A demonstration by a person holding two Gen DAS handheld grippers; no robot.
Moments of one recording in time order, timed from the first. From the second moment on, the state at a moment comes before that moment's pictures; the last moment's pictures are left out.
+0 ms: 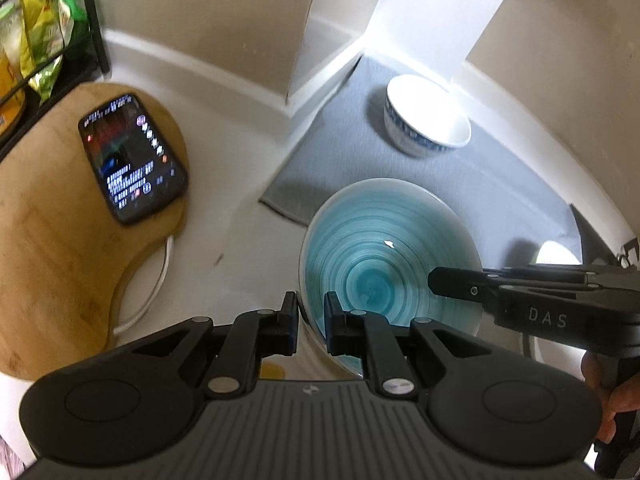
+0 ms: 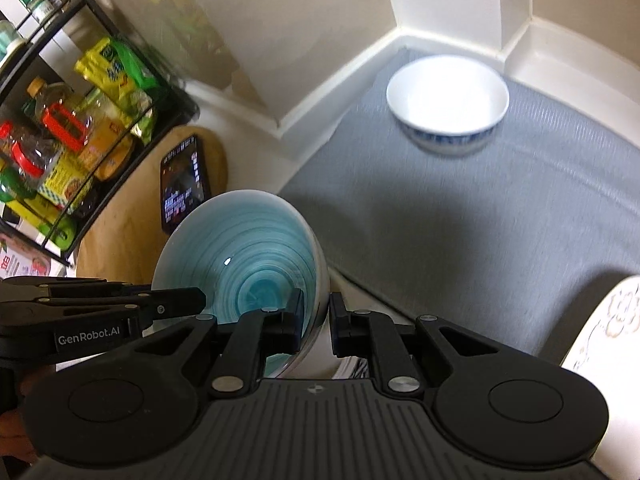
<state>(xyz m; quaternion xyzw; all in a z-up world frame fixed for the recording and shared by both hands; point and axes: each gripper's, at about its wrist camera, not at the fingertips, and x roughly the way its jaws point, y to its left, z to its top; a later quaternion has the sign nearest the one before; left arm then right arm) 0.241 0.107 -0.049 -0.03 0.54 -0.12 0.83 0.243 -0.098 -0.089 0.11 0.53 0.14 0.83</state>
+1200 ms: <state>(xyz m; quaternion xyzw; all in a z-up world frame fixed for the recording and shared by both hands) 0.243 0.124 -0.068 -0.05 0.56 -0.11 0.82 0.239 -0.105 -0.113 0.10 0.55 0.18 0.81</state>
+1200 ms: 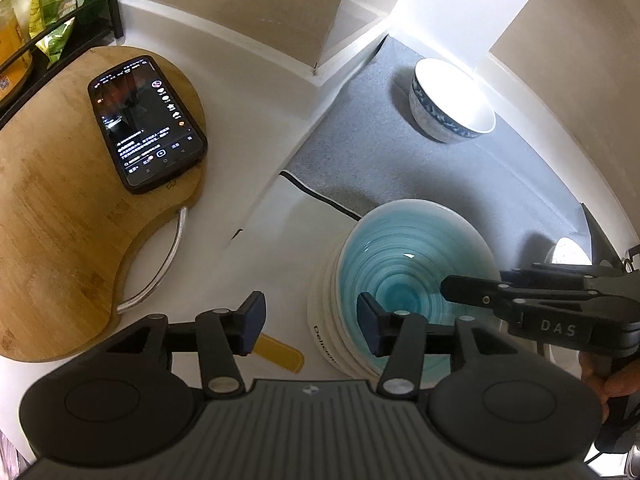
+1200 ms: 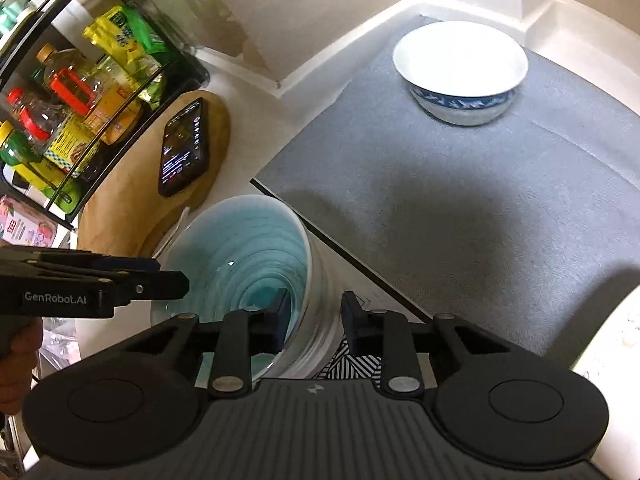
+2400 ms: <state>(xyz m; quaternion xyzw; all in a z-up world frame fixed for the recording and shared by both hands) 0.333 0.067 -0.025 -0.04 0.50 -0.15 0.85 0.299 -0.187 -0.084 0.20 0.49 0.04 0.85</state>
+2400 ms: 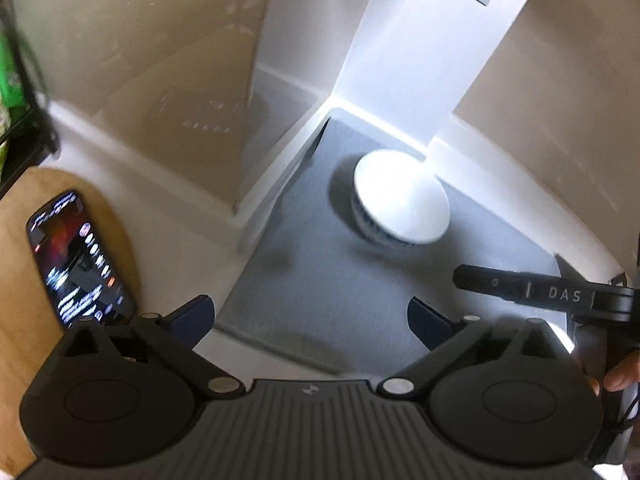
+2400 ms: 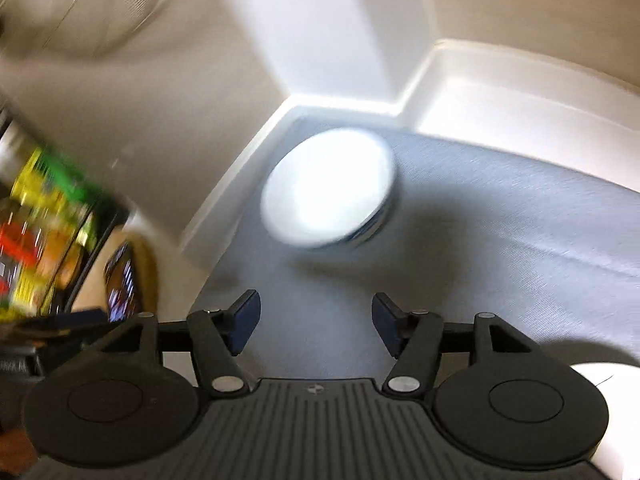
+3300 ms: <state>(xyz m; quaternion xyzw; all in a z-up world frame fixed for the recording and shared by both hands) 0.418 -0.033 -0.032 -0.02 0.48 -0.15 0.86 0.377 -0.232 -0.091 0.19 0.47 -0.01 0.86</state>
